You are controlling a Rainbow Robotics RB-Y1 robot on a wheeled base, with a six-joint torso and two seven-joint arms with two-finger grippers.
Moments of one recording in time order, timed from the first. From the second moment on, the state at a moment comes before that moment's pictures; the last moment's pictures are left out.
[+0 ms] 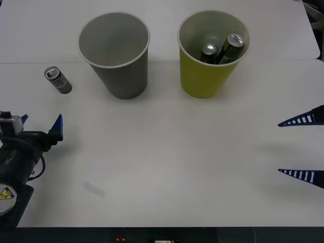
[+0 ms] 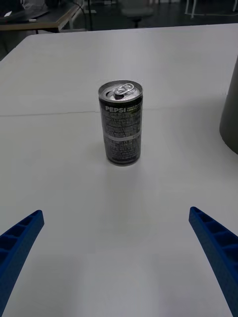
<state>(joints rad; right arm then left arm) 0.26 -1.13 -0.26 -2.01 1.31 -1.13 -0.09 -0.11 1.06 -0.80 -1.58 -1.31 0.68 0.85</state>
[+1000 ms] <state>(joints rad) 0.26 -1.13 -0.26 -2.01 1.31 -1.13 -0.09 -0.50 0.77 -0.85 -1.07 -1.27 0.53 0.86</state>
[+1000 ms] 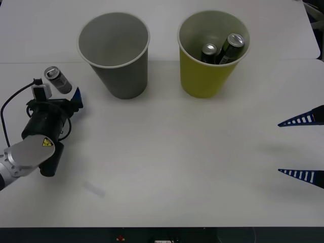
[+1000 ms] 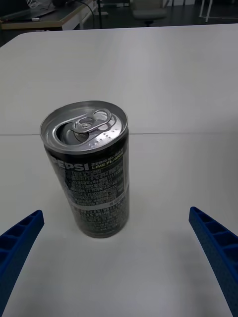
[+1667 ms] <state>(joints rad) 0.26 -1.13 -0.26 -2.01 1.31 -1.13 -0.09 -0.65 0.70 -0.85 -0.88 -1.22 0.44 0.87</state>
